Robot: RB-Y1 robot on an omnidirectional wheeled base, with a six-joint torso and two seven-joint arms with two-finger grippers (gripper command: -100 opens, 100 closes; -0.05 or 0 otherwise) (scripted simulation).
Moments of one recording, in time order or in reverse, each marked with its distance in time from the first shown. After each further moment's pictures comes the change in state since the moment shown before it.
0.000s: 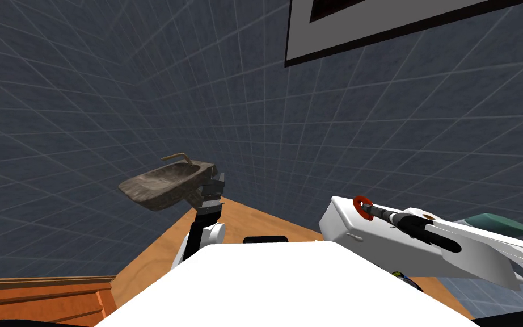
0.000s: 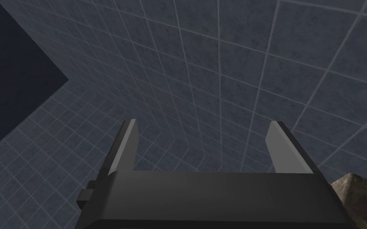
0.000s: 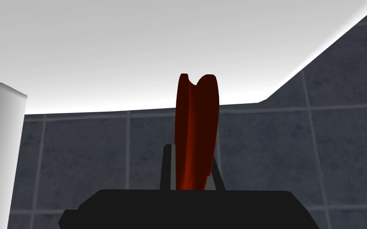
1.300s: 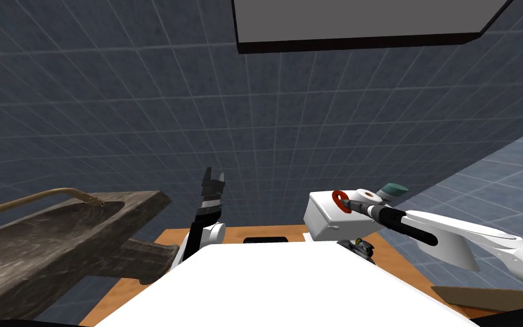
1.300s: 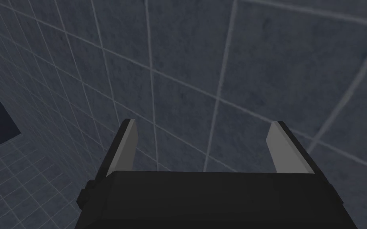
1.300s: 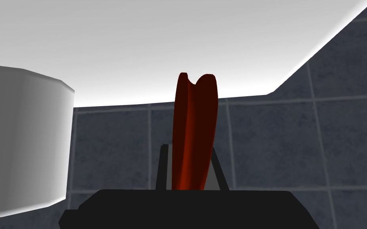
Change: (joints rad) left arm 0.000 0.000 0.000 0.000 0.000 0.000 0.000; right arm 0.042 -0.057 -0.027 -0.268 0.090 0.009 0.054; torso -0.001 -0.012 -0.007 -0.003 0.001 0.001
